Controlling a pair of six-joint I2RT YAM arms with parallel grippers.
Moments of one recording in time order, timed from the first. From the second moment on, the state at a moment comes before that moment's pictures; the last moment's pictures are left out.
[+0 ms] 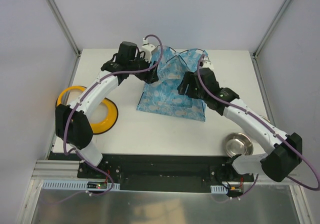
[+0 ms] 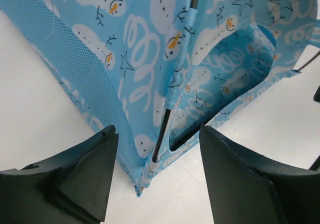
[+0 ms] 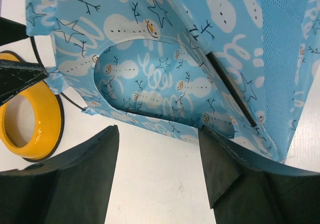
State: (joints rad) left arm -0.42 1.65 1.54 -0.54 0.46 0.08; right arm 0.66 1.29 1.17 -0.47 0.24 0.64
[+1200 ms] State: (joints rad) left arm -0.47 1.69 1.47 -0.39 0.32 -0.28; right arm 0.70 1.83 0.86 0.56 0.29 0.90
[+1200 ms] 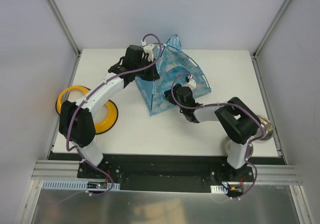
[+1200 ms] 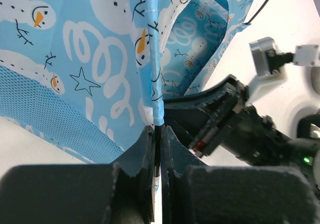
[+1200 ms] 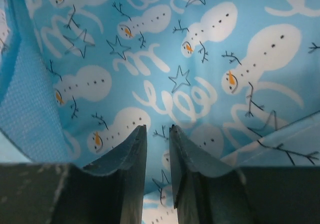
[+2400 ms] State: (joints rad) left arm -0.47 1.77 1.53 -0.47 0.52 -0.34; right arm 0.69 2.39 1.33 0.99 -0.19 1.32
